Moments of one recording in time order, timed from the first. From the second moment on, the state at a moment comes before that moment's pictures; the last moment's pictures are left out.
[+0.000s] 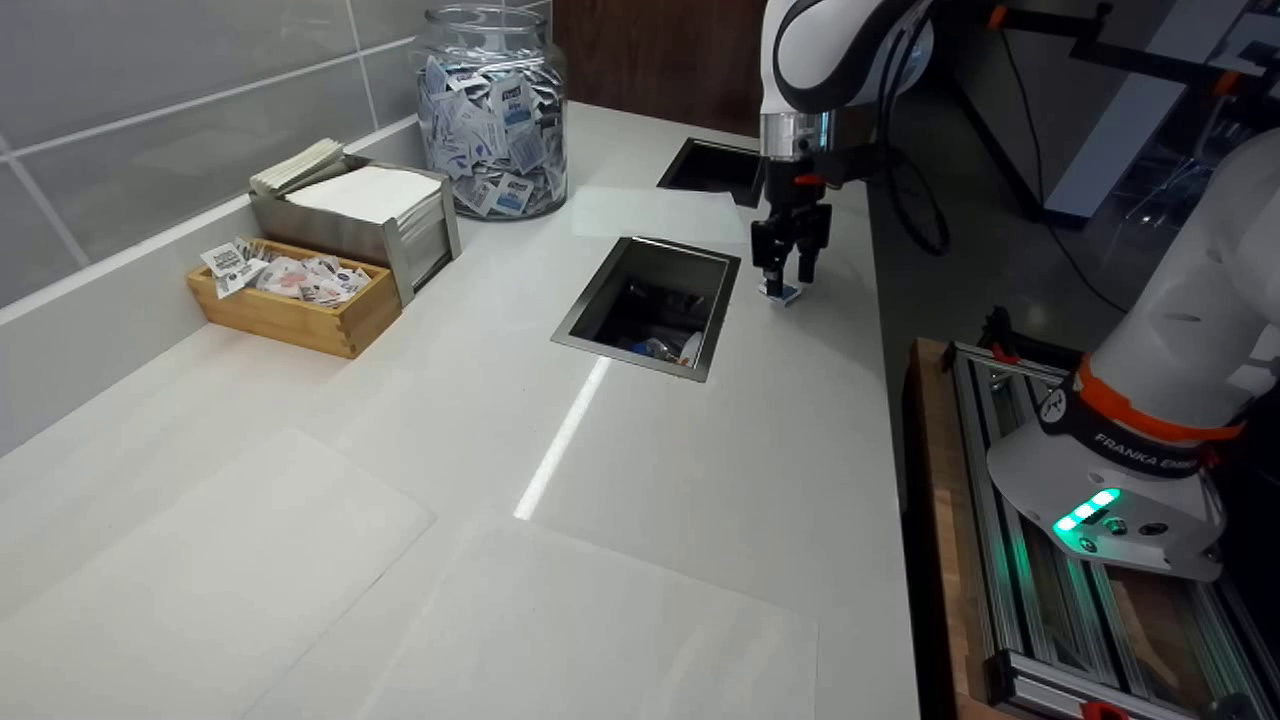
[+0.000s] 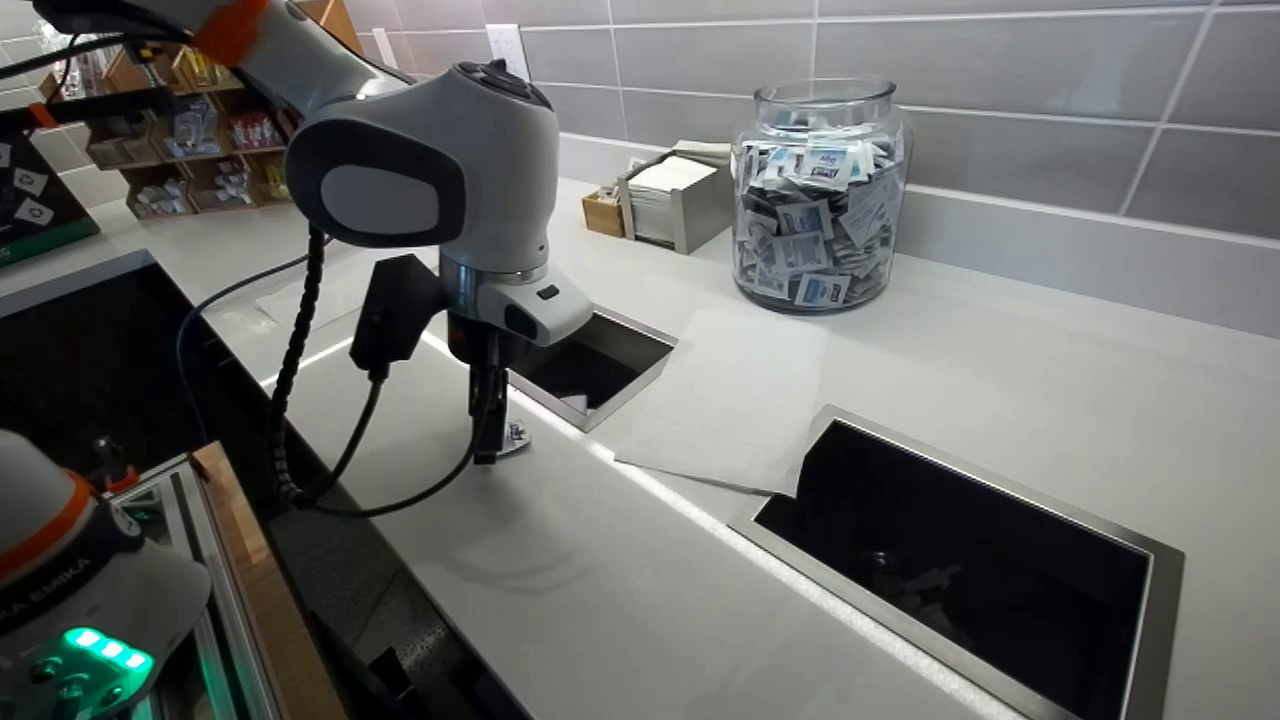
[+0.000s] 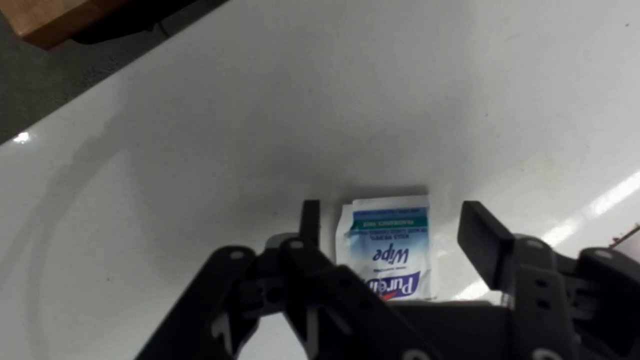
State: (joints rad) arm -0.22 0.03 -0.20 -2.52 0.09 2.25 0.00
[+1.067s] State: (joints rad) arm -0.22 0.03 -0.20 -2.52 0.09 2.25 -0.03
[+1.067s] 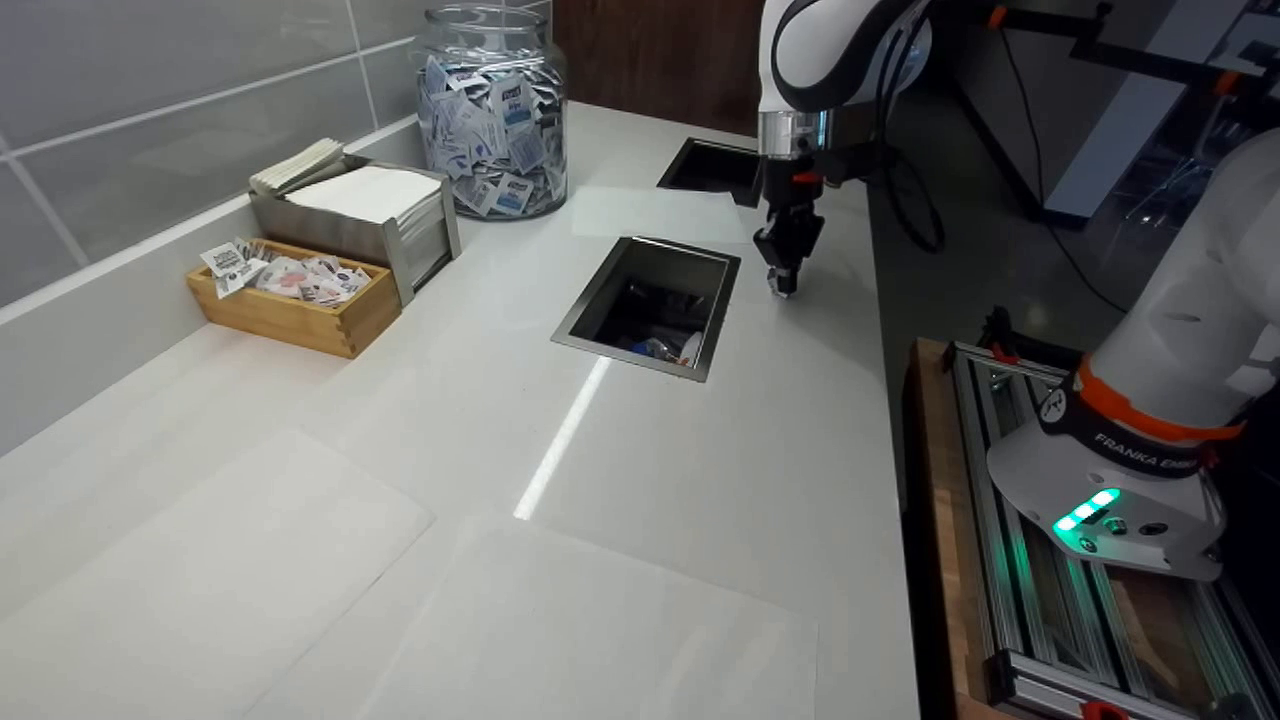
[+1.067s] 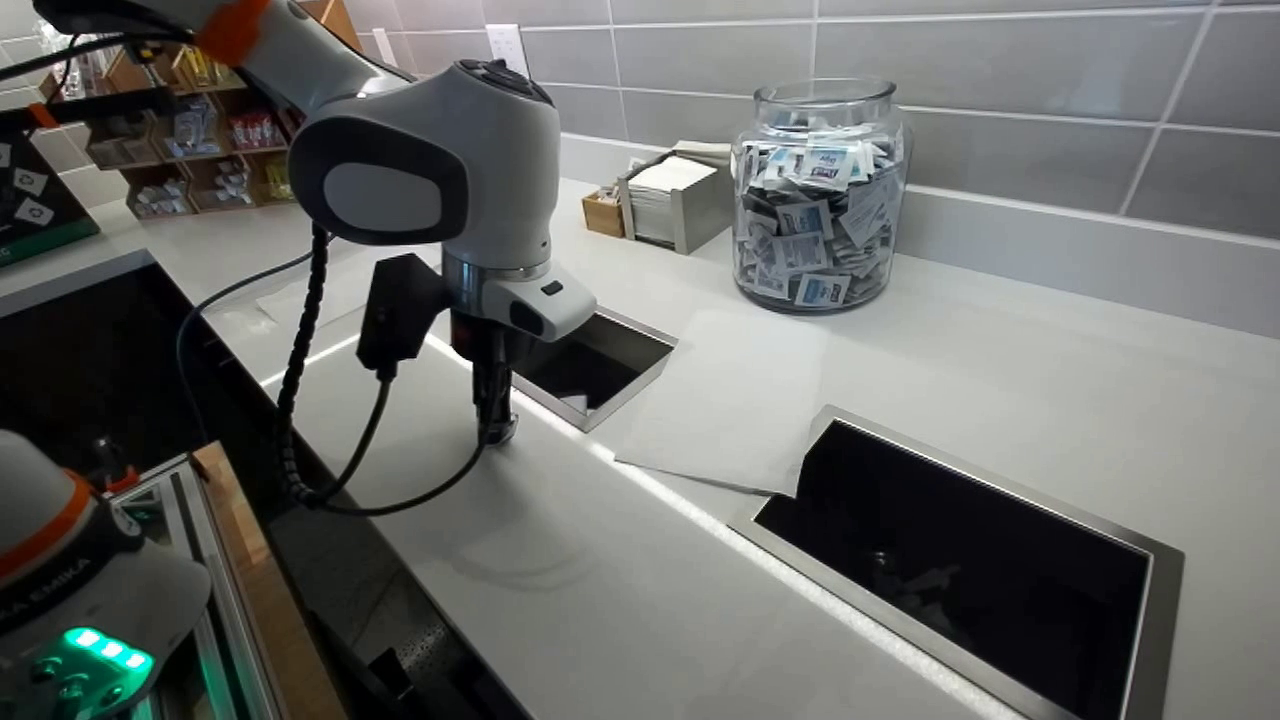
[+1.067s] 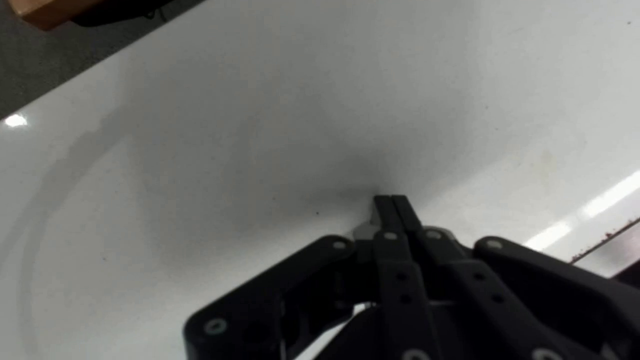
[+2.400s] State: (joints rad) arm -0.11 -0.11 -0.10 -2.48 0.08 2.47 -0.03
